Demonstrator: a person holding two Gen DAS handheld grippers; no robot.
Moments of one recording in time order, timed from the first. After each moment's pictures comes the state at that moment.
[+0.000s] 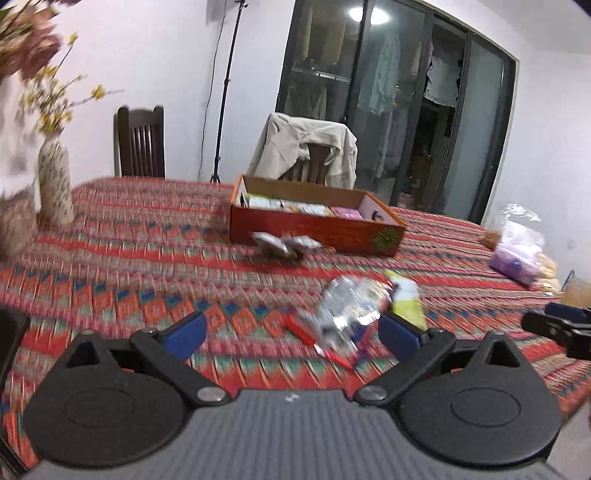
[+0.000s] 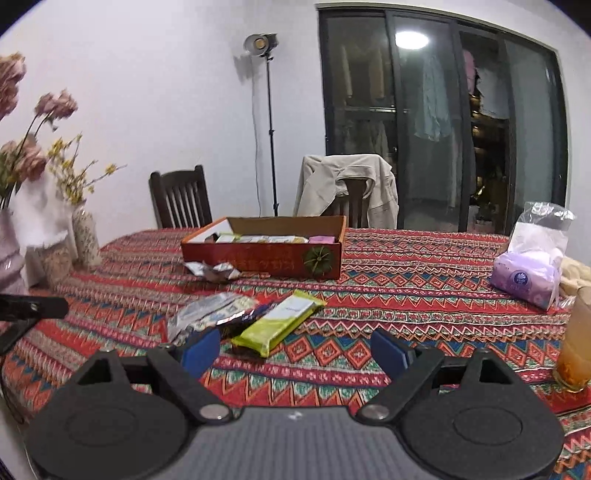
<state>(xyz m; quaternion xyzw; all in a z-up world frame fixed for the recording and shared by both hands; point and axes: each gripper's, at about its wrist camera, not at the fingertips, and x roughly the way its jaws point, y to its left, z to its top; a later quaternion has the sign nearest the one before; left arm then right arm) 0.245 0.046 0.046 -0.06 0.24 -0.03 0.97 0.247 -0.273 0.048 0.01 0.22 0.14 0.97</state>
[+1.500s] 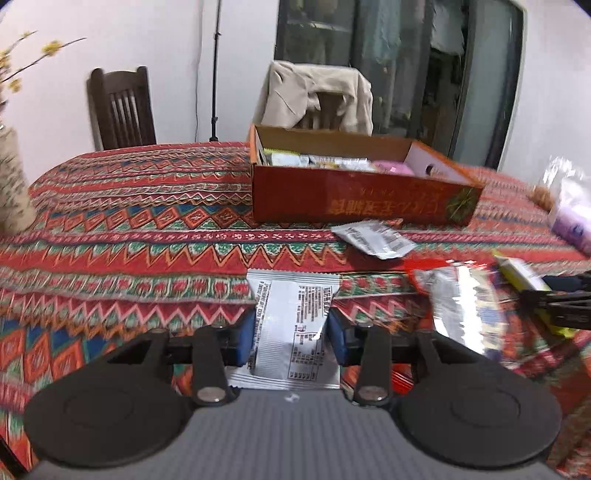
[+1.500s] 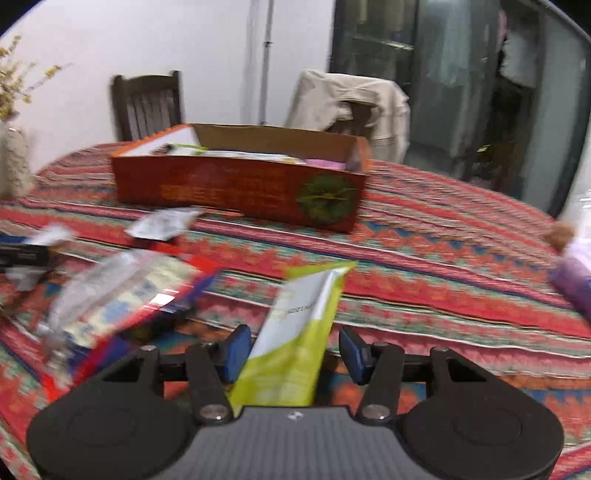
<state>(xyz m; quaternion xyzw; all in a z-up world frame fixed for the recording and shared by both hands) 0.373 0.089 -0.011 -0.03 0.31 -0.04 0.95 0.432 -0.212 -0.030 -0.08 0.34 0.09 0.93</state>
